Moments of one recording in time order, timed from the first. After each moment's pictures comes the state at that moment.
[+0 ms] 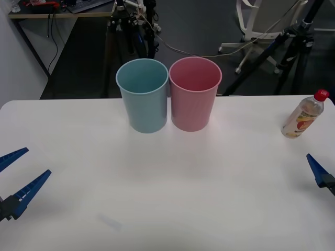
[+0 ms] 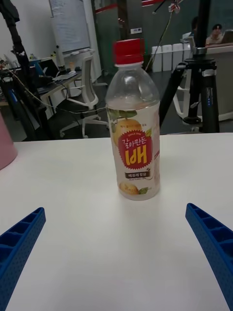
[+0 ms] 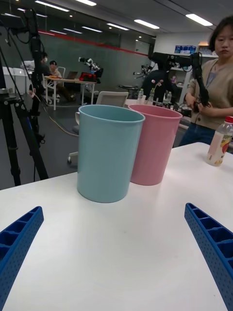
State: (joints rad) right arm 0.12 -0.56 -0.26 -1.09 0.56 -0.79 0.46; left arm 0.35 0.40 0.52 -1.66 -0.96 -1.22 0.00
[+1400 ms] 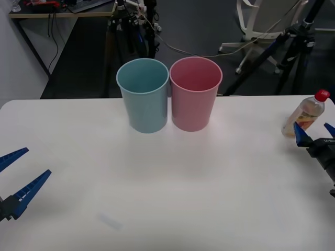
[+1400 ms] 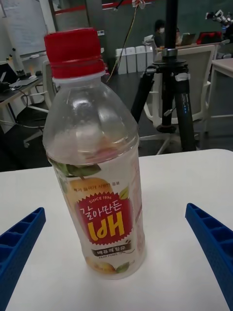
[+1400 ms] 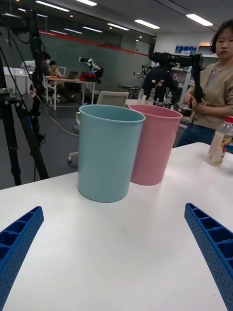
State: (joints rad) right arm -0.24 -0.51 -0.24 -0.81 0.58 -0.59 0.53; left arm 0.35 0.40 0.52 -1.66 -0.96 -1.22 0.00
